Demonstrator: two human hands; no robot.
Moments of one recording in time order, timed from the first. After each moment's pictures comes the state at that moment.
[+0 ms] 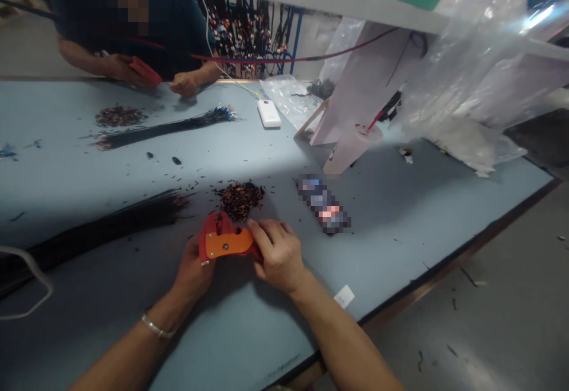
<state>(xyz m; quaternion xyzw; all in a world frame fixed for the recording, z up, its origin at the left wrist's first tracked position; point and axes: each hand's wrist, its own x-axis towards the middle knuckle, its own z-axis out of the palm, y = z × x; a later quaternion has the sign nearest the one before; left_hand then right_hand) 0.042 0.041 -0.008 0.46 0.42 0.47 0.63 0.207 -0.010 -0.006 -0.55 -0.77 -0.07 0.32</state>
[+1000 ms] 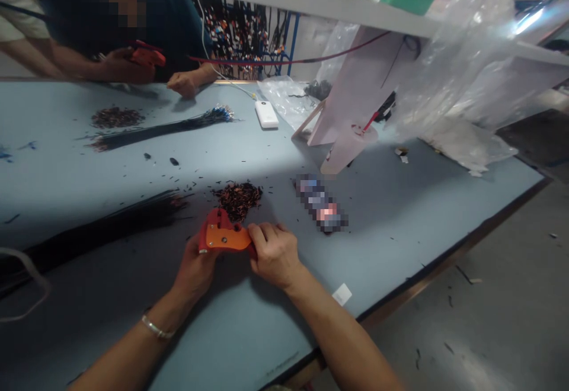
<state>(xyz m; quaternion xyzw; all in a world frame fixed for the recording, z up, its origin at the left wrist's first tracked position) 0.043 0.041 -0.017 0.43 0.39 0.48 0.66 0.201 -0.005 -0.010 -0.59 -0.76 -0.10 0.25</state>
